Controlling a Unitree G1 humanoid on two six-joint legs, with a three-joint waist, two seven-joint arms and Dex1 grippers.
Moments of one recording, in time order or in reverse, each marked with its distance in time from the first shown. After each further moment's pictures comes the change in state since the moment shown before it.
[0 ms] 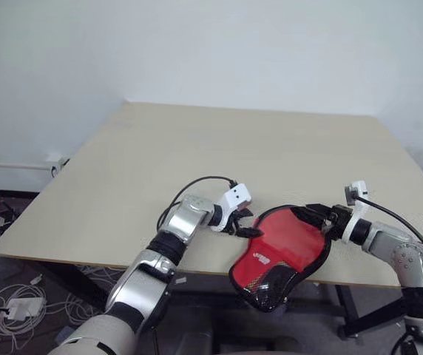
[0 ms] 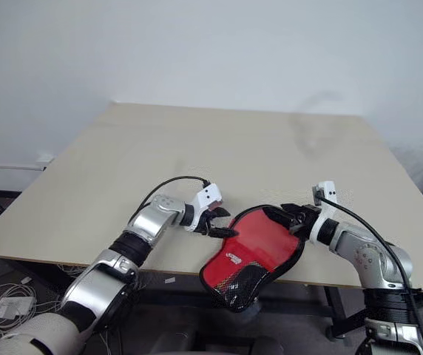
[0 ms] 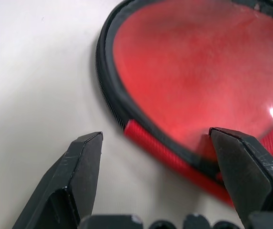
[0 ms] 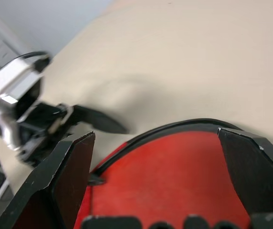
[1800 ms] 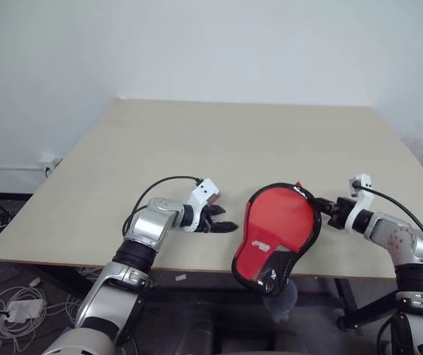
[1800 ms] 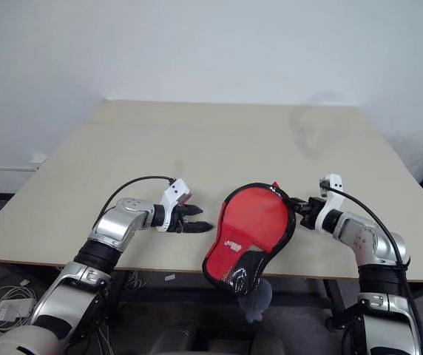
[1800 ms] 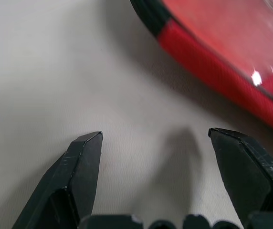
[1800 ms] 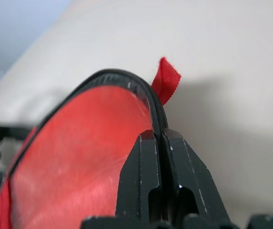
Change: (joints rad) left arm 0.087 0.154 0.099 -0.176 -0.137 0.194 0.041; right arm -0.208 0.042 -0.076 0.301 -0.161 -0.036 0.008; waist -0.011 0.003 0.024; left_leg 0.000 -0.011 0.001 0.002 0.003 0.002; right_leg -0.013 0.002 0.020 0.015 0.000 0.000
